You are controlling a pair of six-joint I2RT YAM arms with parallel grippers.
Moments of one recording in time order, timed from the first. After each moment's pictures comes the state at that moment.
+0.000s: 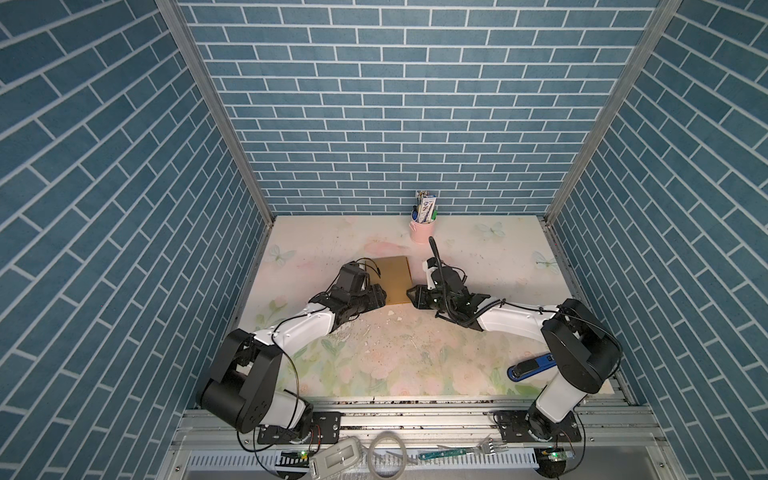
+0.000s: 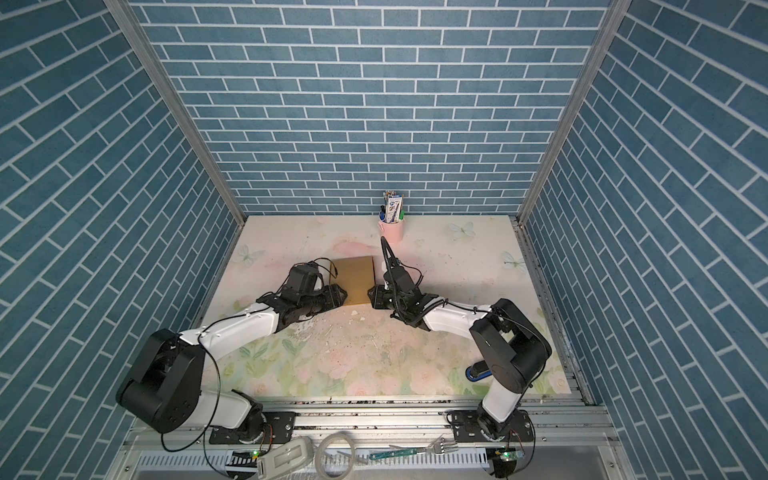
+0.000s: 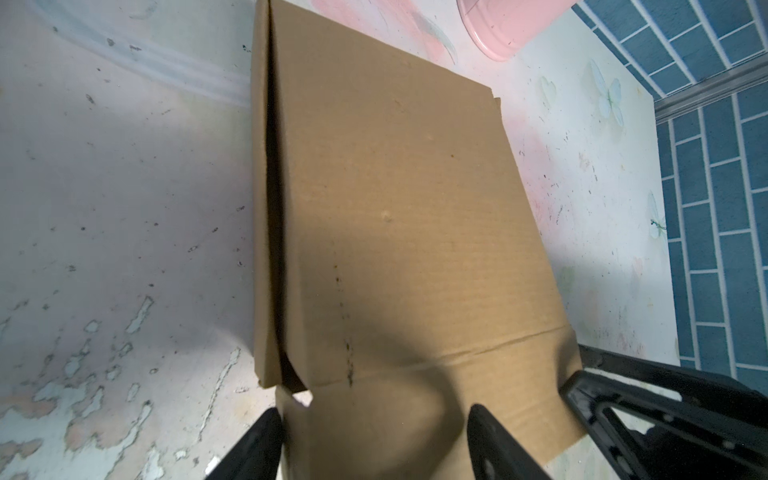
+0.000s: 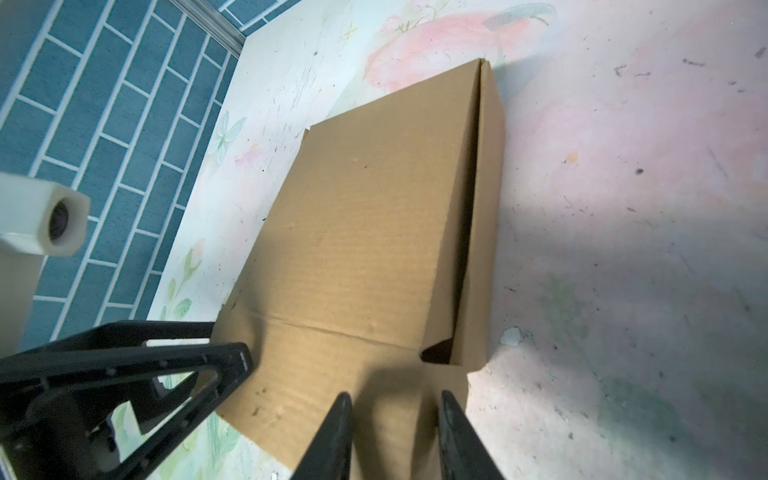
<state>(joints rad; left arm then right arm) -0.46 1.43 0.75 -0.12 0.13 -0.71 0.80 1.69 0.91 0.17 -0.10 0.69</state>
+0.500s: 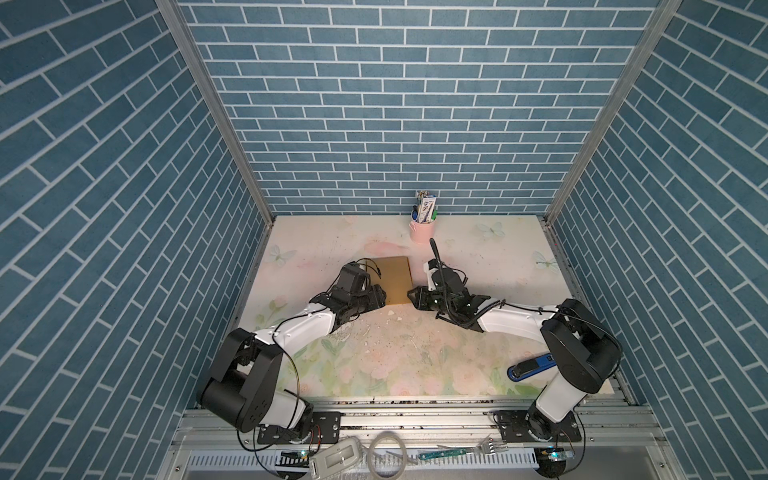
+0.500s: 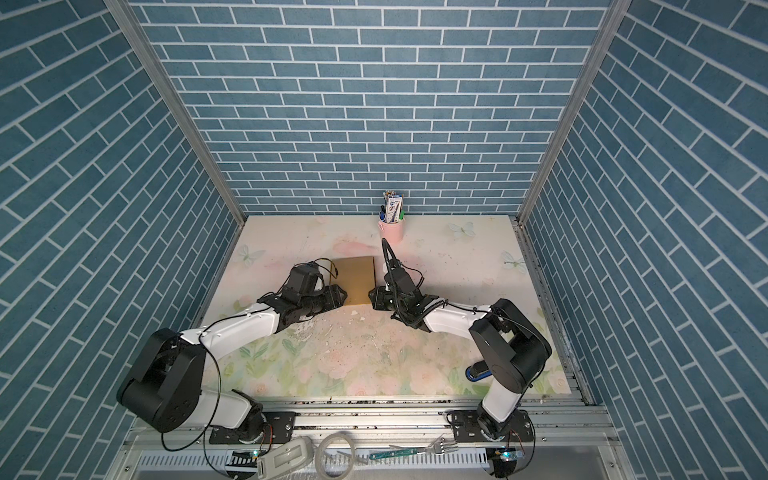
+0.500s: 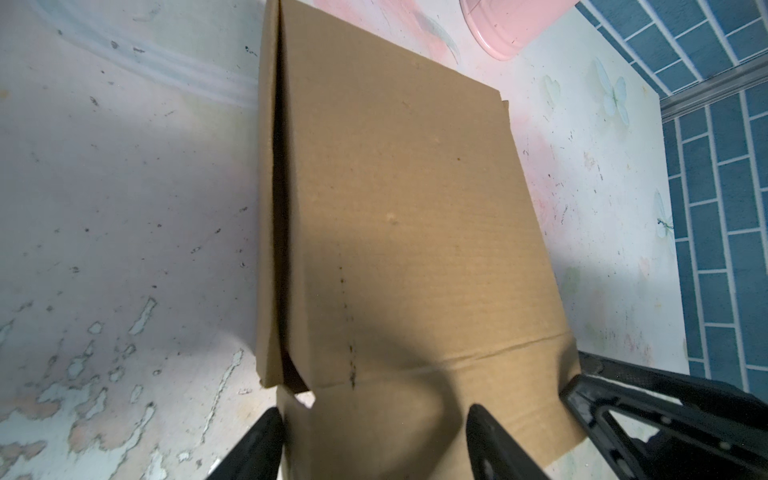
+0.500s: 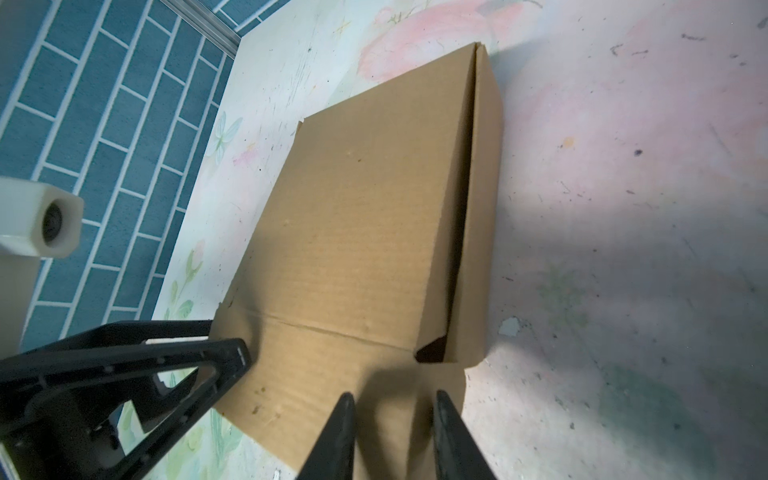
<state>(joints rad) -0.46 1.44 0.75 -0.11 0.12 -0.71 0.80 1.69 0.89 0.18 -0.10 0.72</state>
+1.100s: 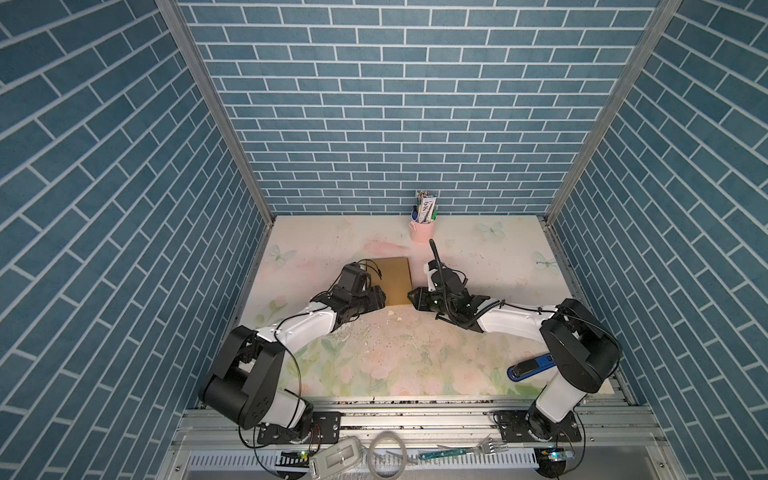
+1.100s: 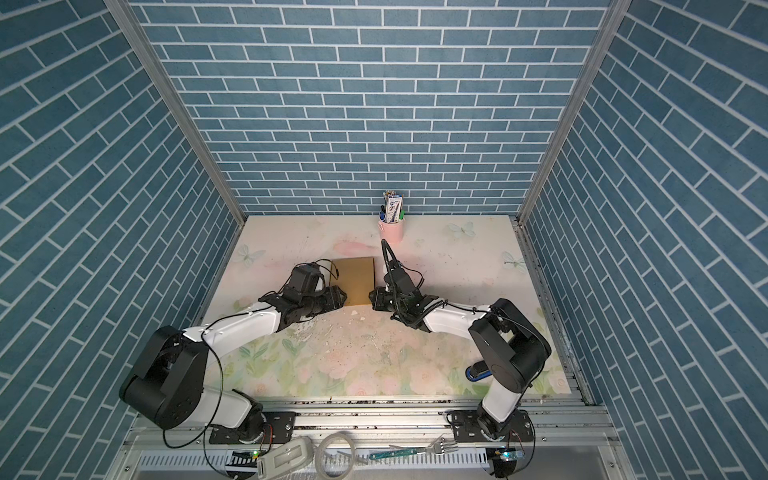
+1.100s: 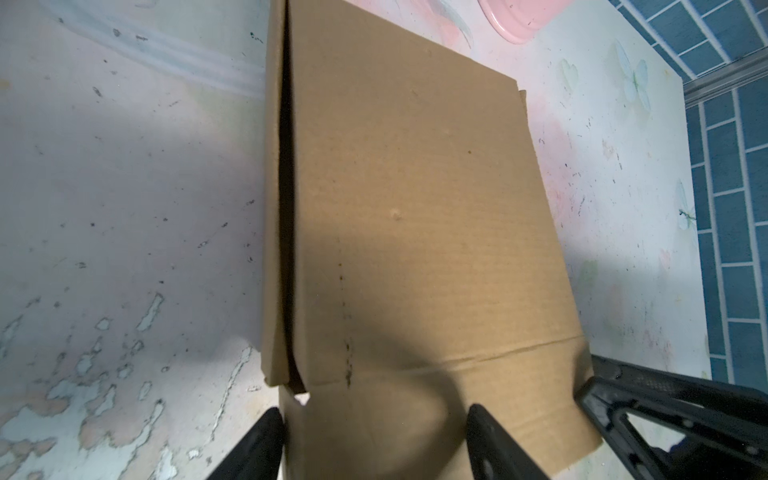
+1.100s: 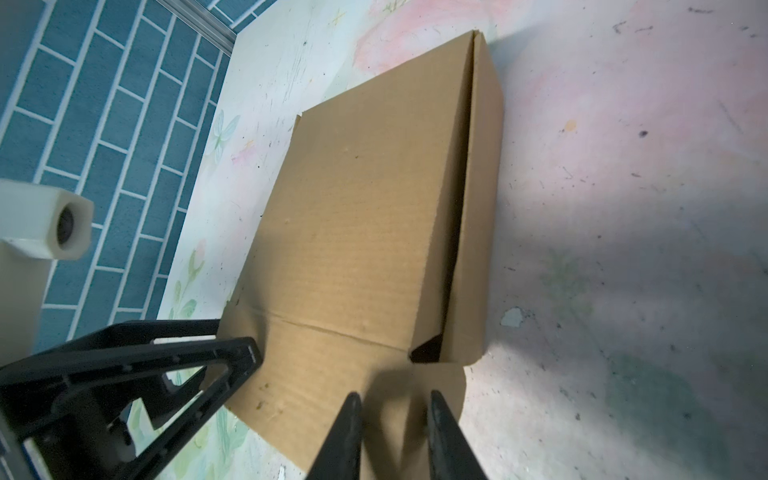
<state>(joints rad) -0.46 1.45 0.76 -0.15 0.12 -0.68 0.80 1.69 0.89 0.17 -0.11 0.75</state>
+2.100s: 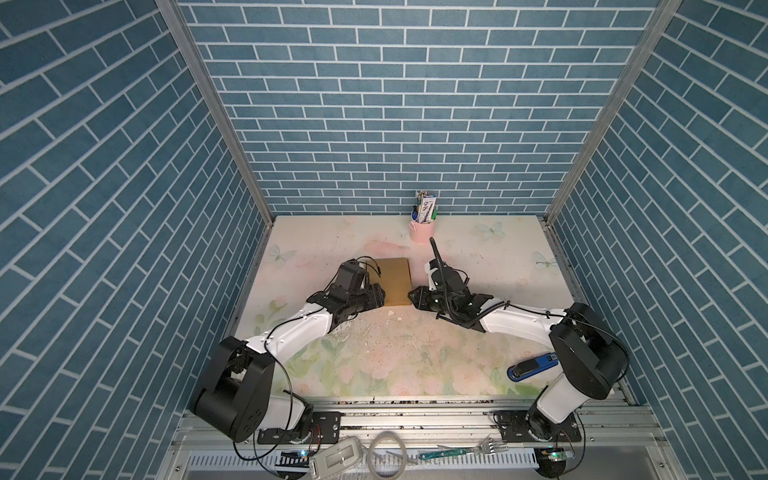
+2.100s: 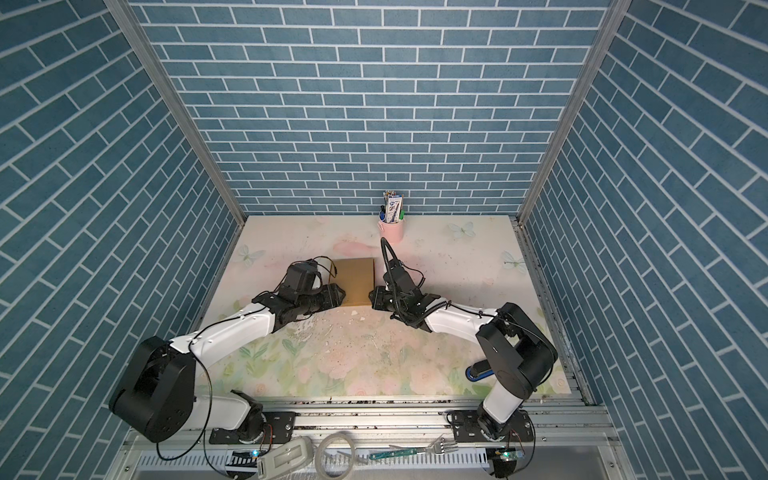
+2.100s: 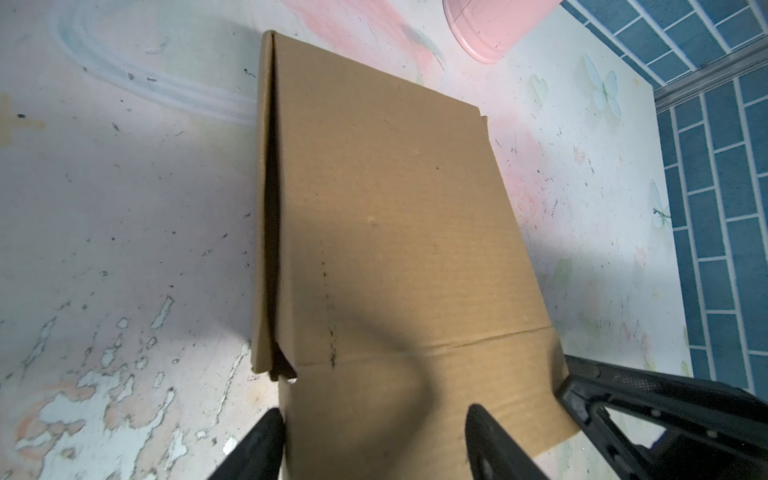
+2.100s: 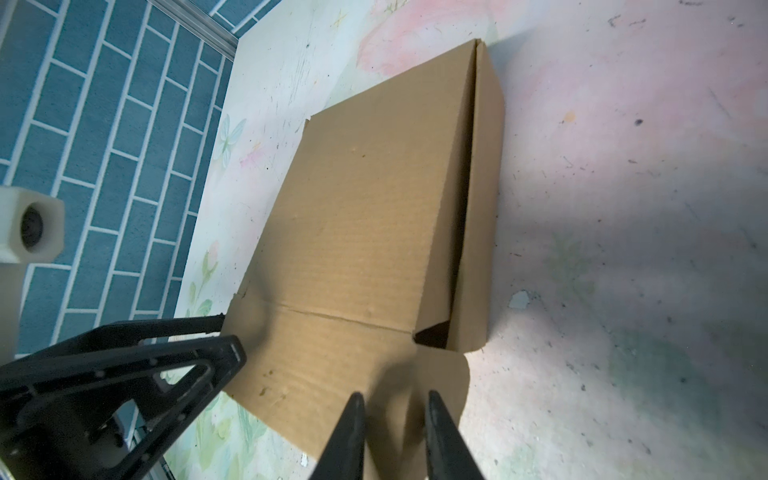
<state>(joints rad) -0.47 1.38 0.78 -0.20 0.12 -0.67 0.81 1.64 0.91 0.09 -0.10 0.78</state>
